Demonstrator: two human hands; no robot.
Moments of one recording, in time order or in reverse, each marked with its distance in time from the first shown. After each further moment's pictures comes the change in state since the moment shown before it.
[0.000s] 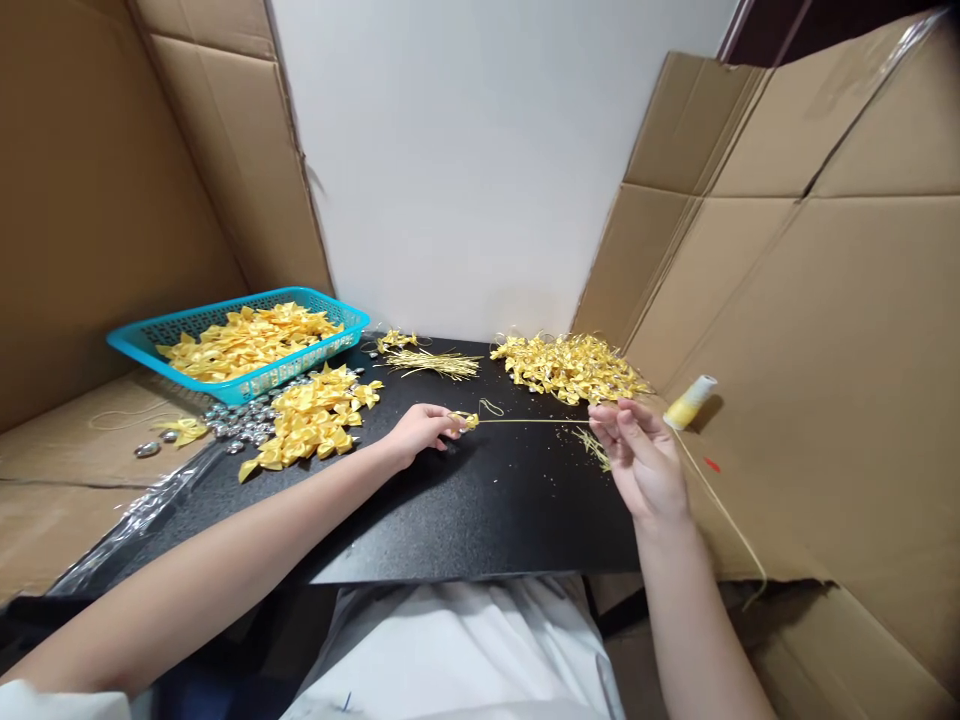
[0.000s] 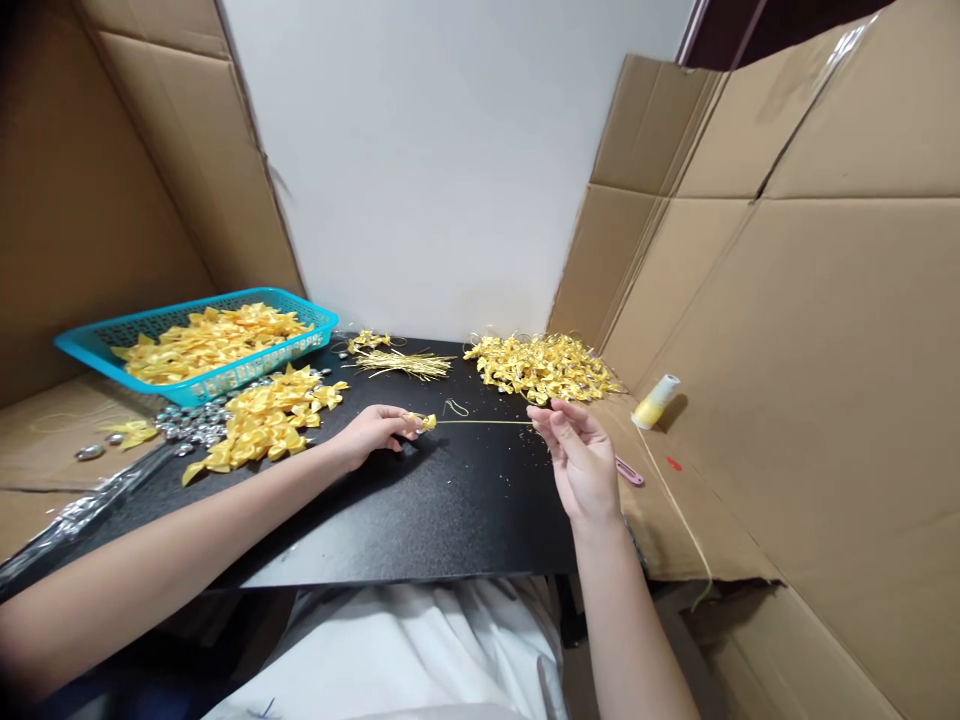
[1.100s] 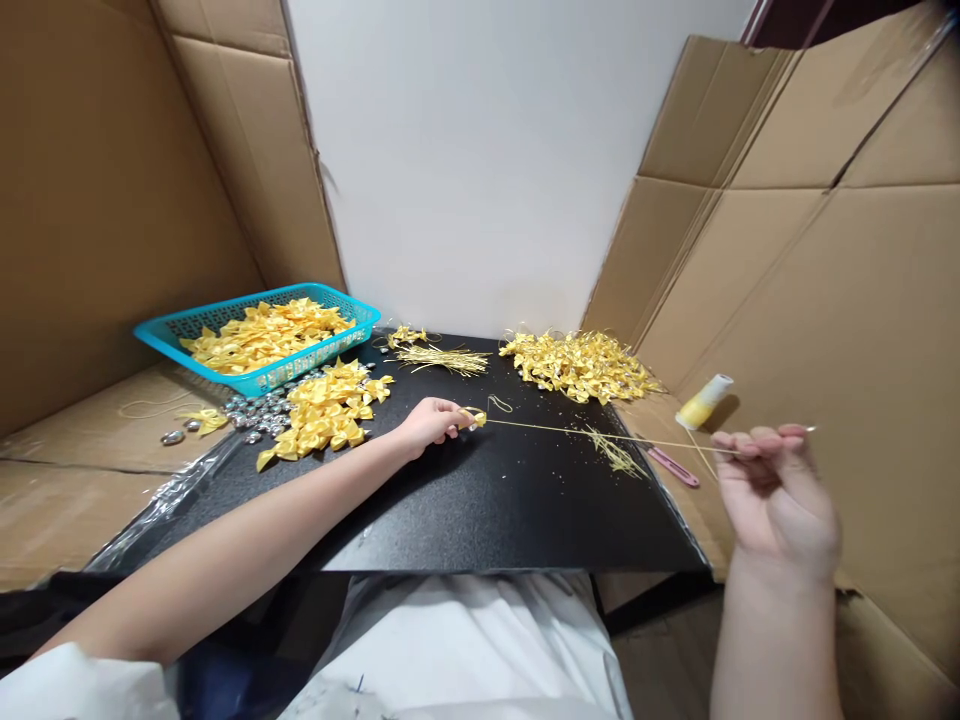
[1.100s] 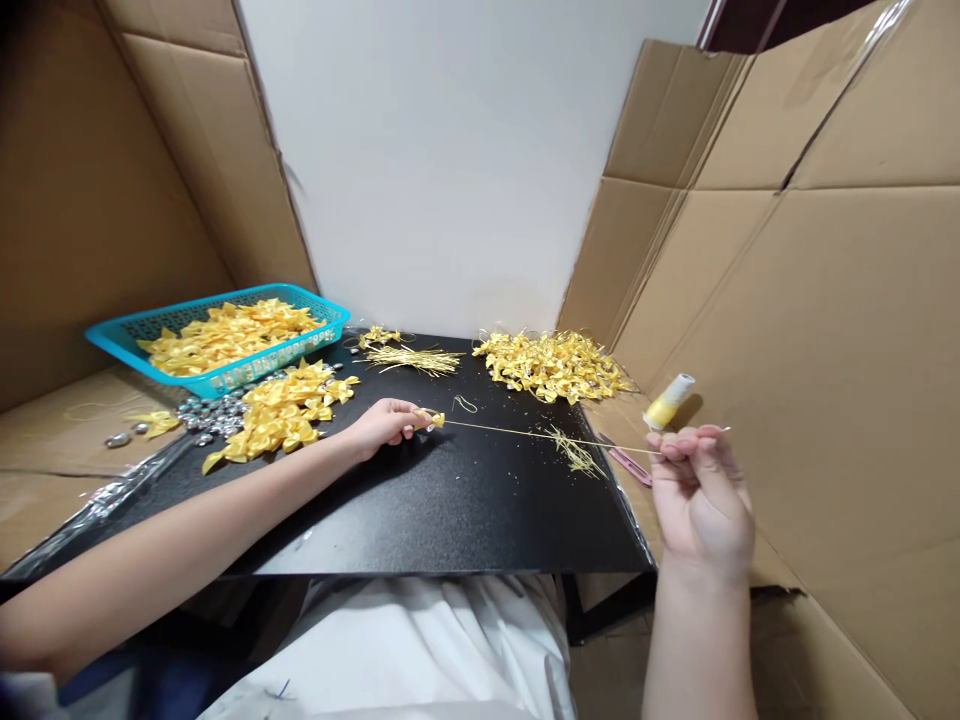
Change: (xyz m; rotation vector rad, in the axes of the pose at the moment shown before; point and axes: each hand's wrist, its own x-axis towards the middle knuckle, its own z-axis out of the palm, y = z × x) left_hand 0.003 0.000 0.000 0.112 0.004 0.010; right_hand -0.007 -0.057 -0.056 0.063 0.237 -0.272
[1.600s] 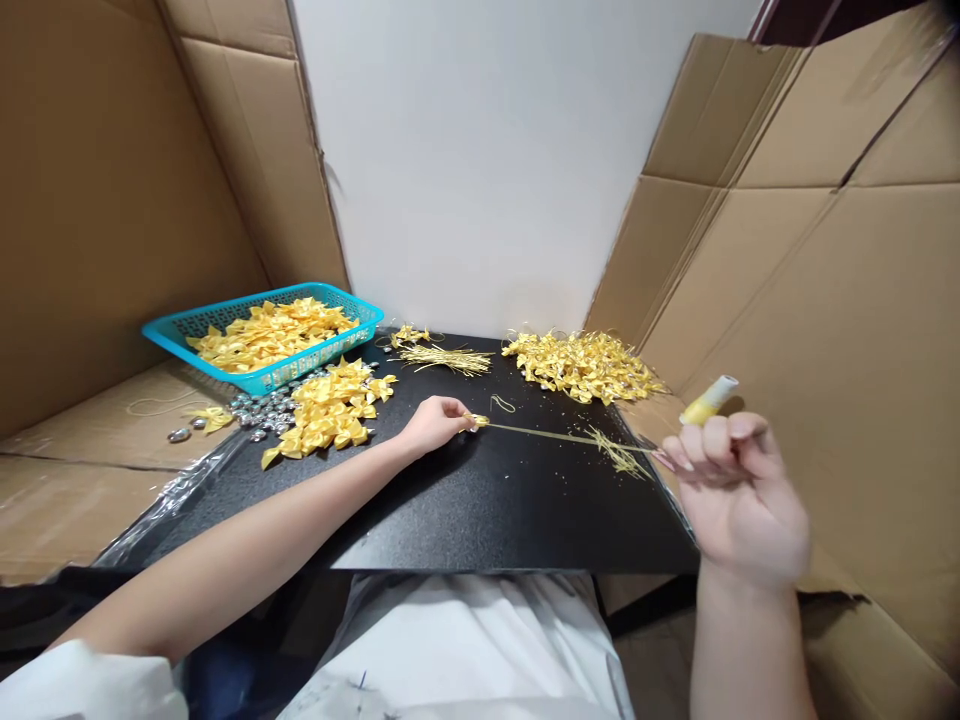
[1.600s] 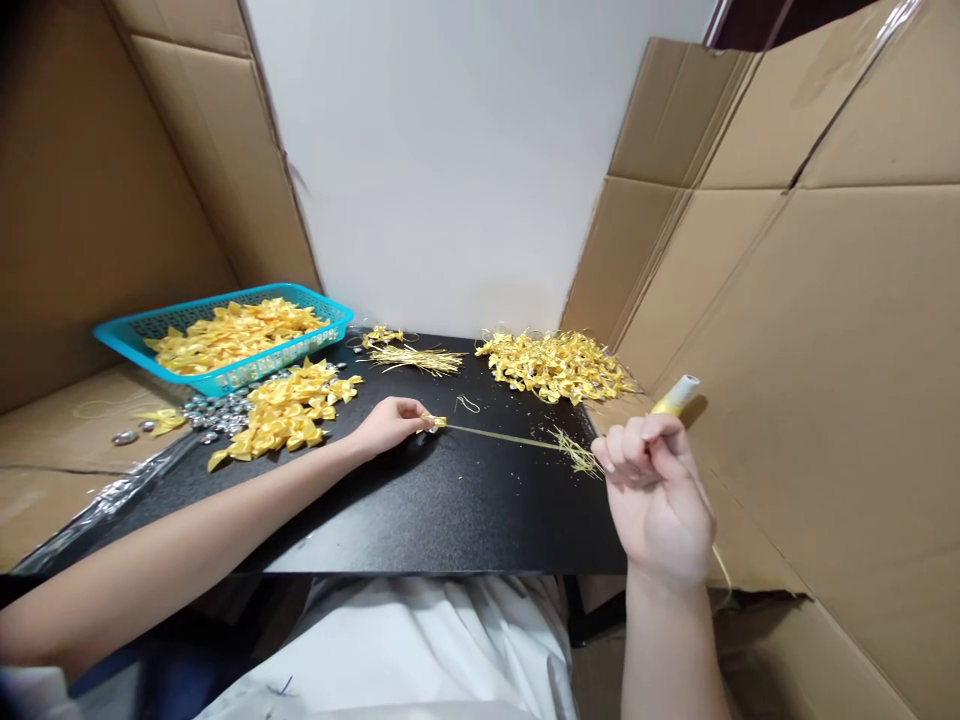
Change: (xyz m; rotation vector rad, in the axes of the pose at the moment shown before) left_hand 0.007 -0.013 -0.001 0.200 0.050 0.174; right_hand -0.032 0.005 0.046 -0.039 -0.340 0.093
